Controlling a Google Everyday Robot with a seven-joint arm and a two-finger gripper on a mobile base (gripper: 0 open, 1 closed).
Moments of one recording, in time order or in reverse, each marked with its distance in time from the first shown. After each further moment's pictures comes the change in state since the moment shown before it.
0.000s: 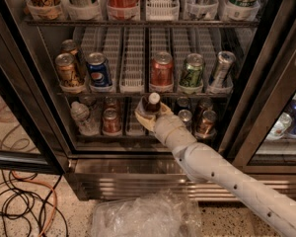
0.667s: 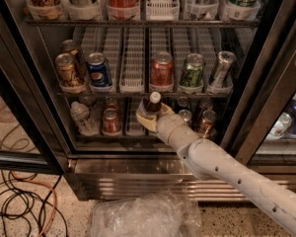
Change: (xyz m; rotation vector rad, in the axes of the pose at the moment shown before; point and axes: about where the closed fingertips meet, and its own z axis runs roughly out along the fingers) arm 0.002 -0.004 -0.004 -0.043 0.042 0.009
